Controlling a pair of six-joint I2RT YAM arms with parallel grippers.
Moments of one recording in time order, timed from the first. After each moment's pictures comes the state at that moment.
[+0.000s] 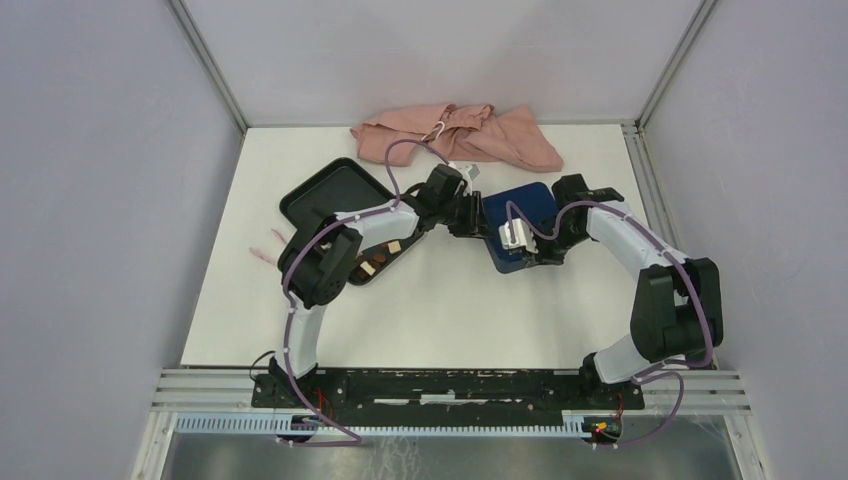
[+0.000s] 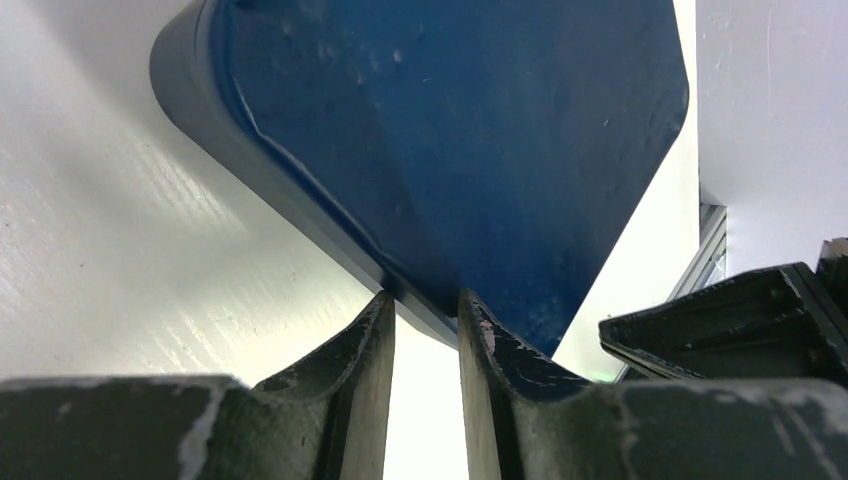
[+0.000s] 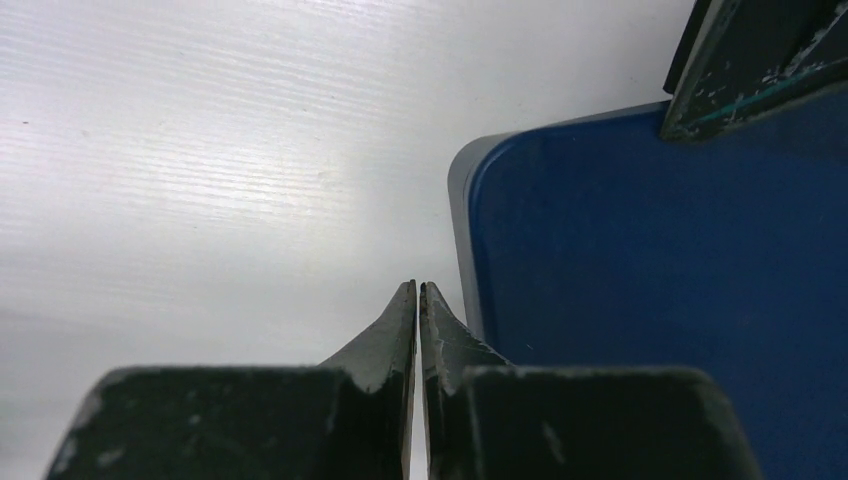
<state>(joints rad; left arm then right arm) -0.70 2.08 1.43 -0.04 0.41 -0.65 0.19 1.53 1.06 -0.97 -0.62 -1.51</state>
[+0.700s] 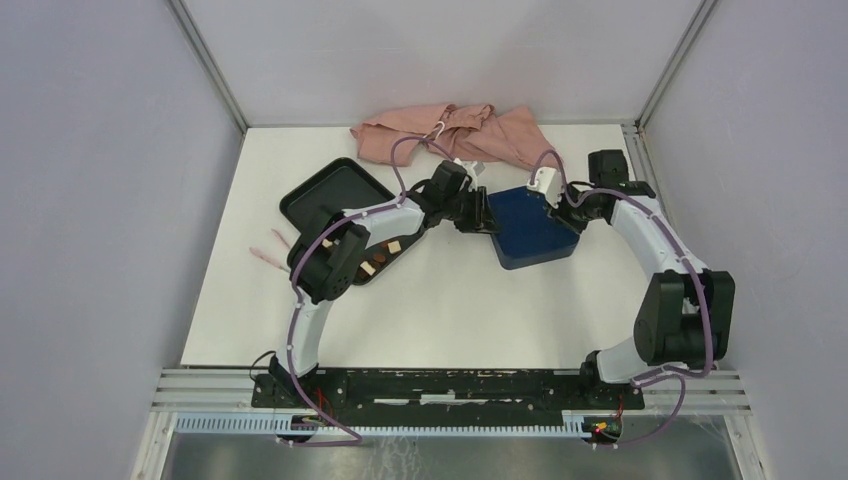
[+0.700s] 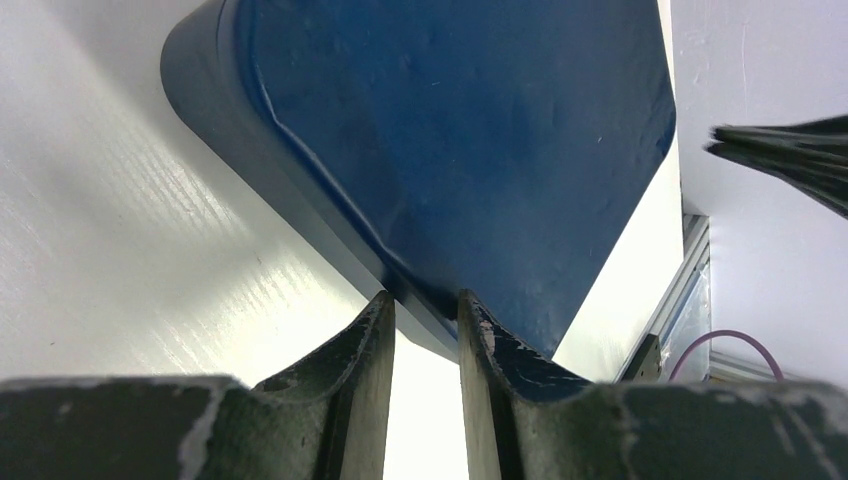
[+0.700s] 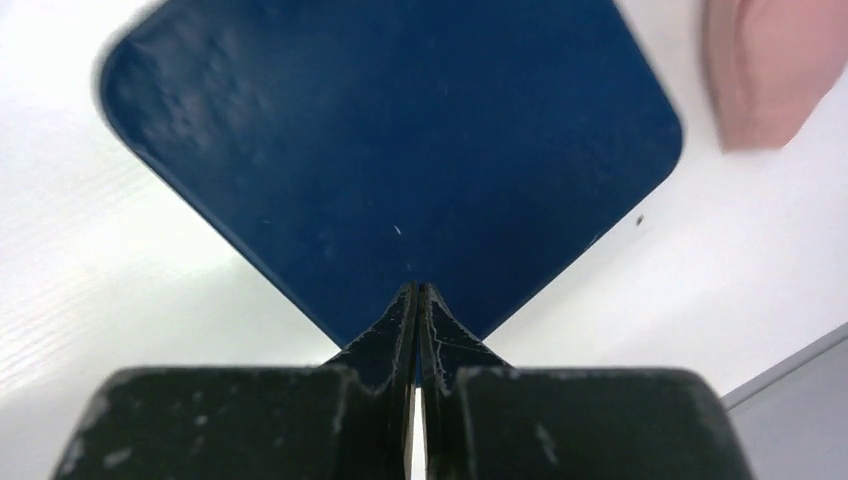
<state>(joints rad) -0.70 2.15 1.51 -0.02 0.43 -0.66 0.01 1.48 1.13 -0.69 -0.48 -1.06</state>
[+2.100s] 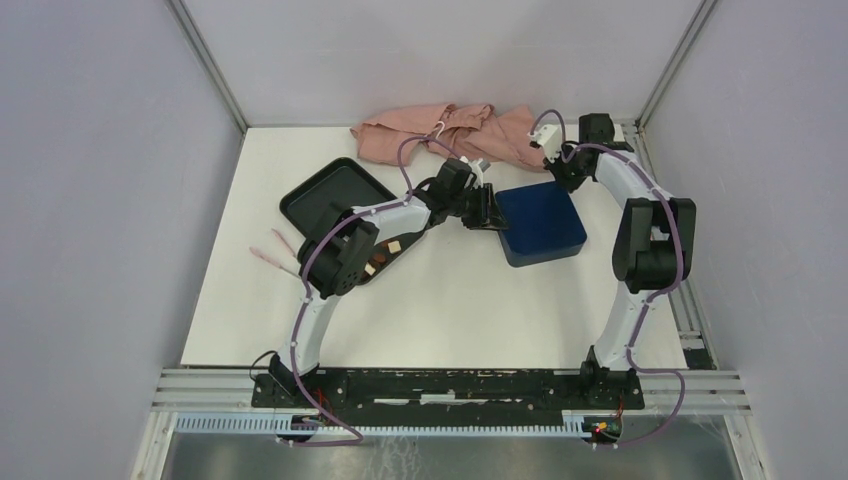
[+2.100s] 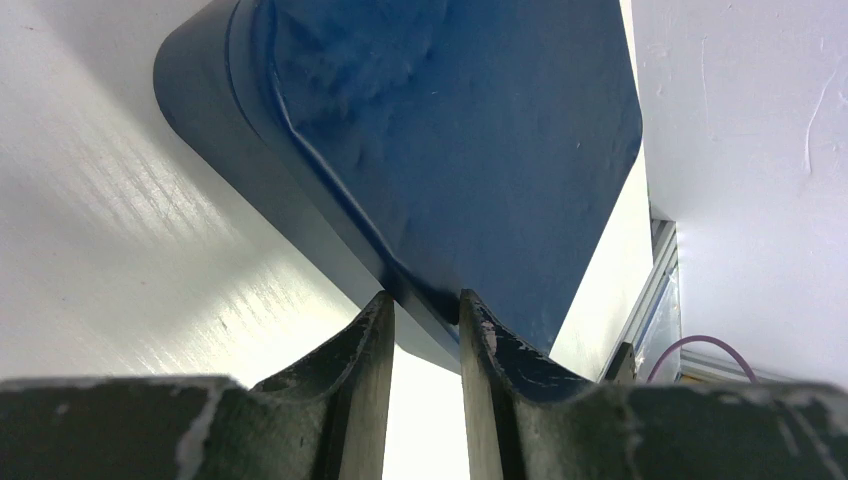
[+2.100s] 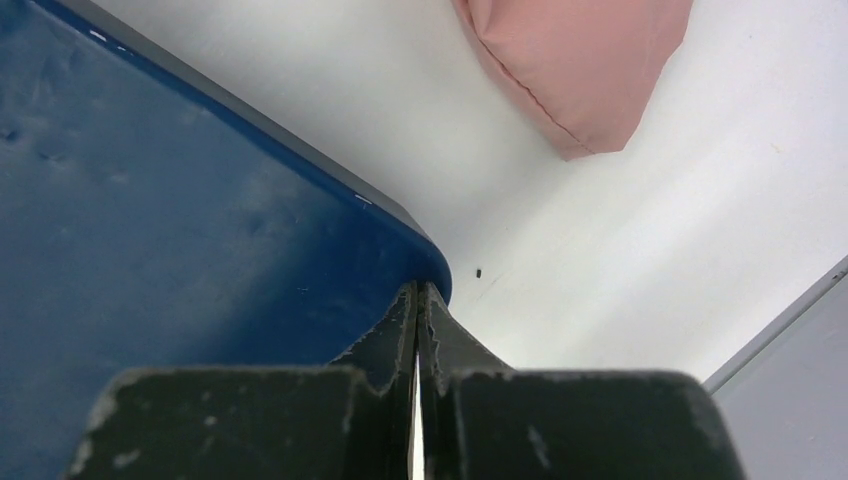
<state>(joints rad) -0.70 2.23 1.59 0.03 0.48 -0.70 -0.02 1.99 1.55 -0.56 -0.26 -0.83</state>
